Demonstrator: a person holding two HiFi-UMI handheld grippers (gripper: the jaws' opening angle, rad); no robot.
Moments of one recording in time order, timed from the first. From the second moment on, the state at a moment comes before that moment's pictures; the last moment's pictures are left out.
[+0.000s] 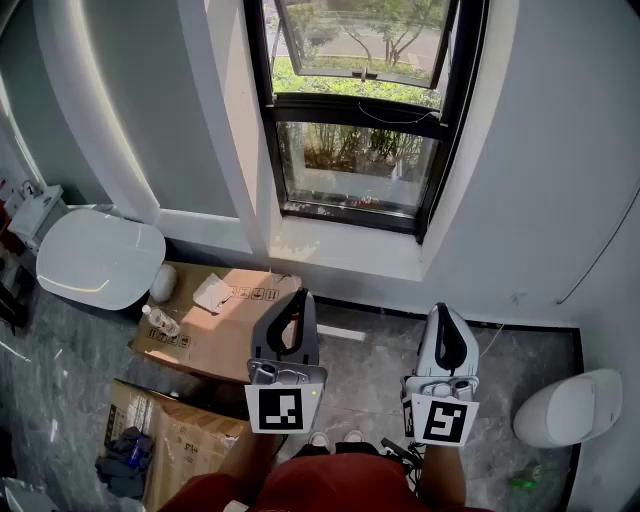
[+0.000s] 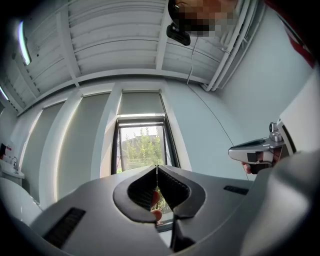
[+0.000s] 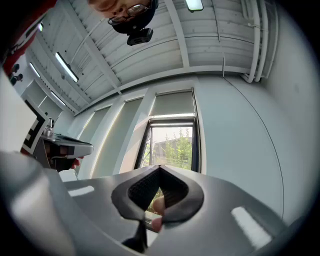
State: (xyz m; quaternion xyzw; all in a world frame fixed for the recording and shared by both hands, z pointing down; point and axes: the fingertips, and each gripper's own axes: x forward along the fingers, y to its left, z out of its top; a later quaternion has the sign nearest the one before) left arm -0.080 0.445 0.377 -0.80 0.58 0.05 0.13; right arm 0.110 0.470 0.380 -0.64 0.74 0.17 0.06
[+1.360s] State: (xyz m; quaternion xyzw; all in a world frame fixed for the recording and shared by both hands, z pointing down) left arm -0.009 0.455 0.390 -0.80 0.59 0.07 0.09; right arm 0.173 0.465 0.395 -0.59 0.79 0.12 0.12
